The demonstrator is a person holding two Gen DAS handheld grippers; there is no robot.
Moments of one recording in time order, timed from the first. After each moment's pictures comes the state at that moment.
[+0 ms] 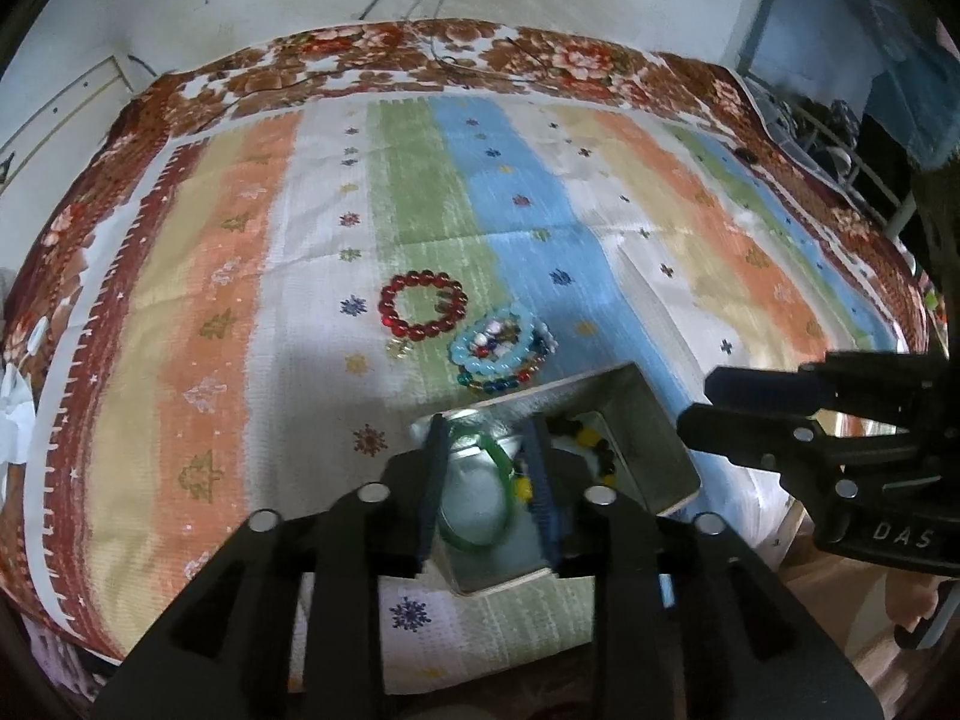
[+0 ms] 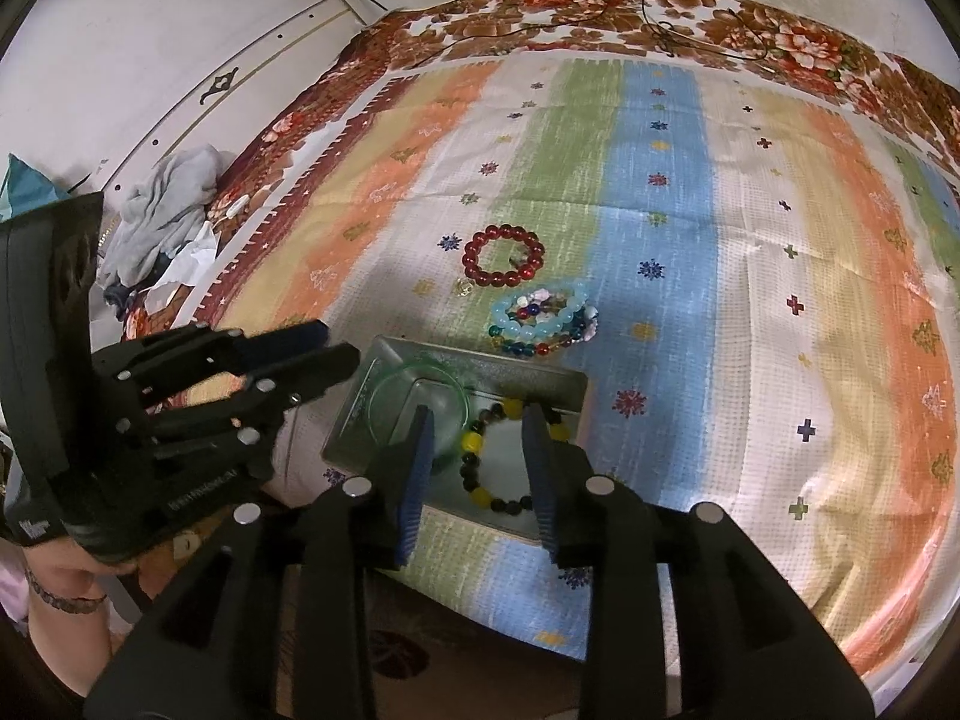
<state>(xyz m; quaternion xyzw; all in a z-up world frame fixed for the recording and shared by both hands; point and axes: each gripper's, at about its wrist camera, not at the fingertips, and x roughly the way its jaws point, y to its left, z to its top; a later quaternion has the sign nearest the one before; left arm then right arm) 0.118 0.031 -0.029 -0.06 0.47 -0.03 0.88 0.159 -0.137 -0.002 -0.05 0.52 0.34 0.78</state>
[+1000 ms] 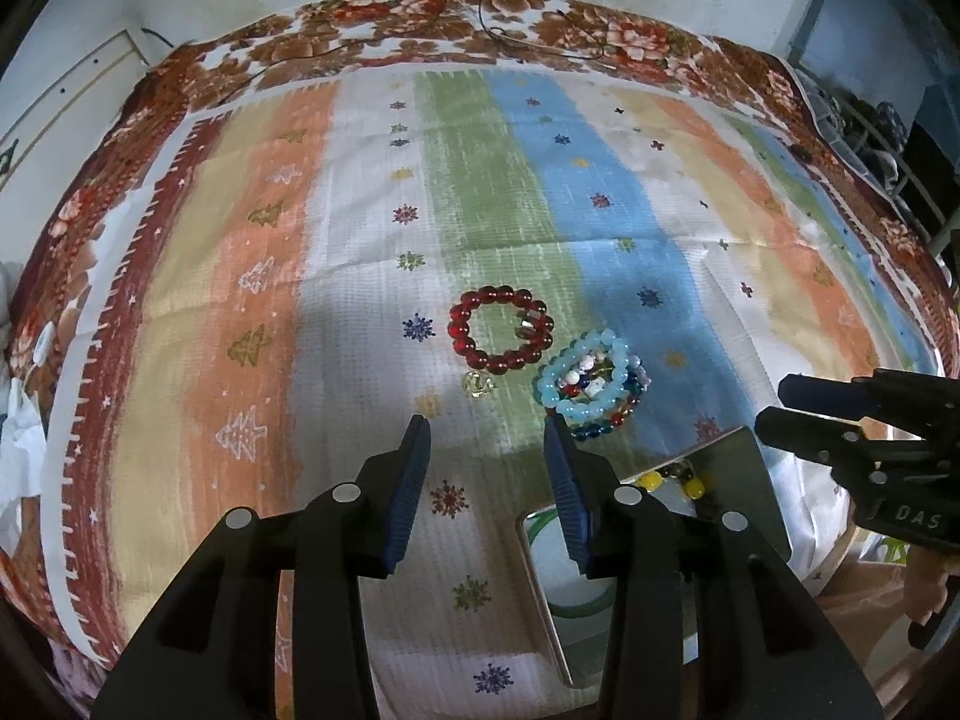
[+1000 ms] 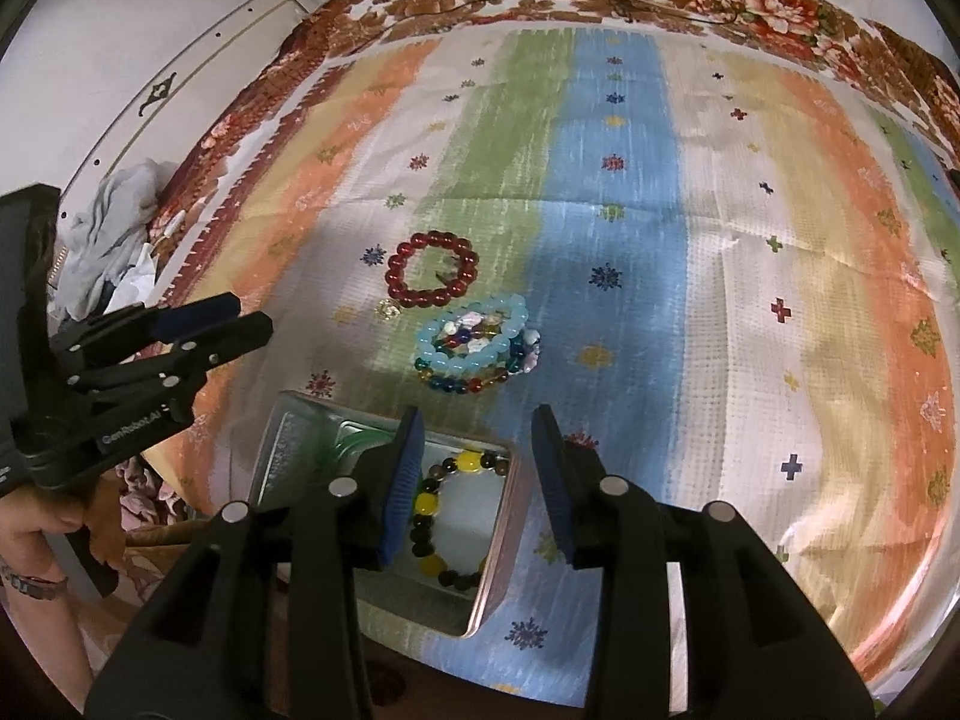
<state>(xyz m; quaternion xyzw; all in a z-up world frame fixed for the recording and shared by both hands) 0.176 0.070 -0.046 -0.05 0.51 0.00 0.86 0.221 -0.129 -0.034 -0.05 0.56 0.29 0.78</state>
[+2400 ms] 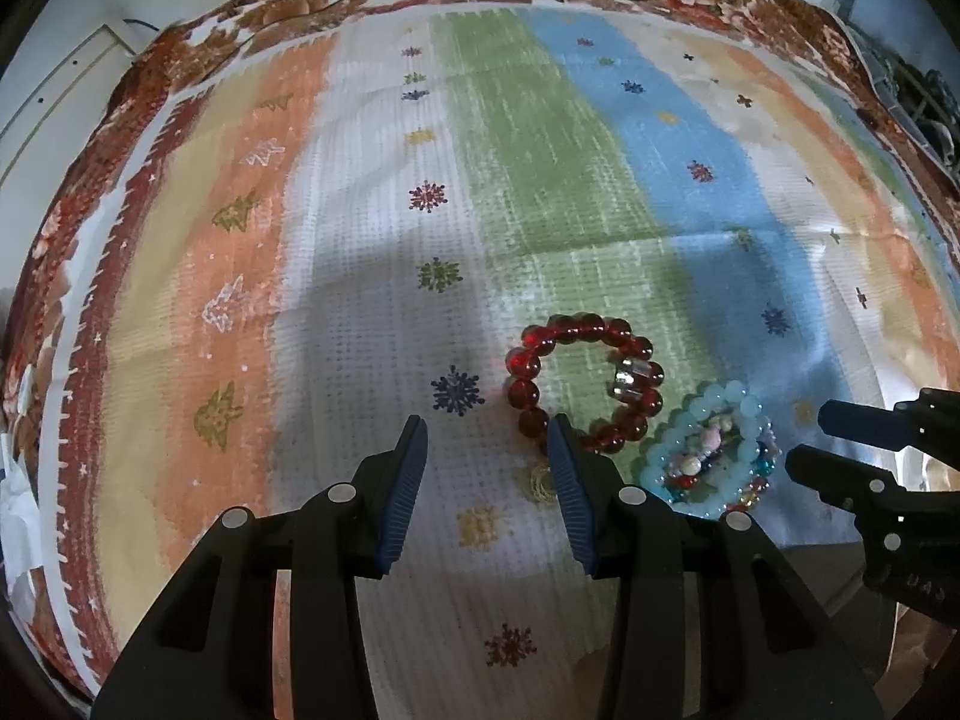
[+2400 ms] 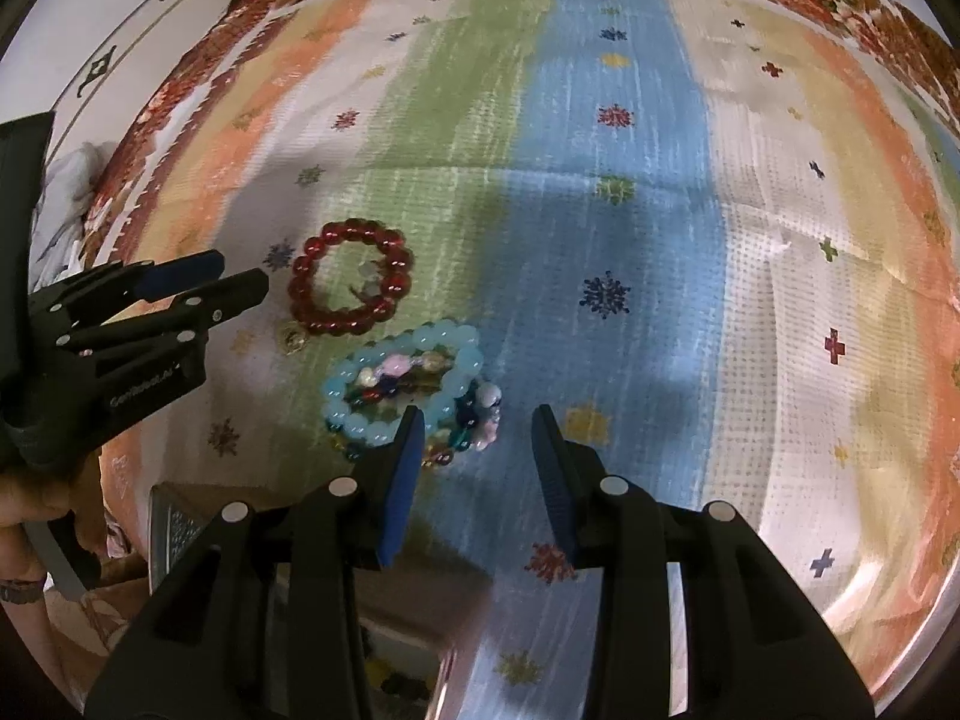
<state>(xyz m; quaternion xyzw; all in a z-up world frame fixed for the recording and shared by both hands) 0.263 0.090 -0.112 -0.02 0.56 0.04 0.83 0.288 -0.096 -0.103 -0.08 0.60 0.26 0.75</state>
